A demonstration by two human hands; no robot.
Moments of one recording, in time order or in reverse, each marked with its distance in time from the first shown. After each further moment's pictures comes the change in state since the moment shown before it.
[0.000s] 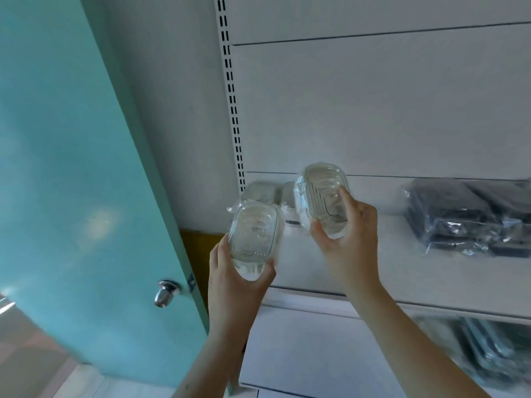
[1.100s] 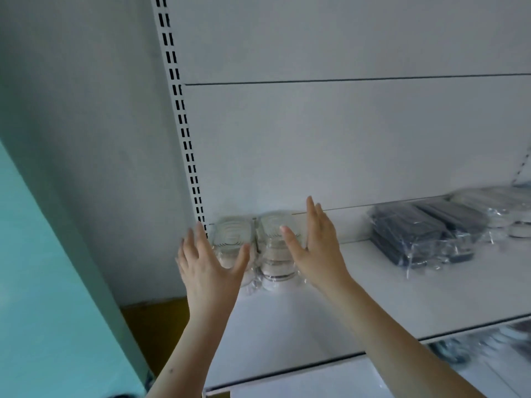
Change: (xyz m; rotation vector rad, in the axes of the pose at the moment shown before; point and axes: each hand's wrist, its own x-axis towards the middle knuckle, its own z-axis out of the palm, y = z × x) left_hand 0.178 -0.015 0.038 0.066 -0.165 0.155; right_hand 0.080 0.001 0.075 -0.309 -0.168 0.197
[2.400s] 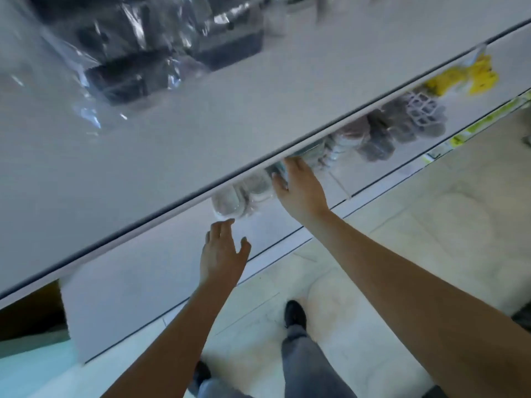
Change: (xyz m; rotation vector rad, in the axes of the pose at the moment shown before) left_hand -0.332 0.071 0.413 0.194 -0.896 0.092; right_hand -0.158 0.489 -0.127 -0.276 -0.167 0.452
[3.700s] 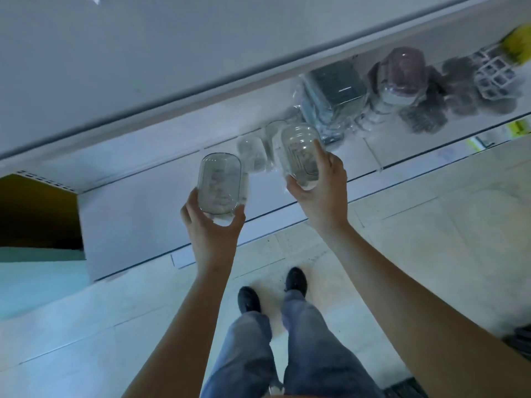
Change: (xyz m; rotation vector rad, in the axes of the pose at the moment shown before) left_hand -0.066 -0.017 0.010 -0.468 0.465 -0.385; right_hand -0.087 0.027 0.044 0.190 0.104 0.025
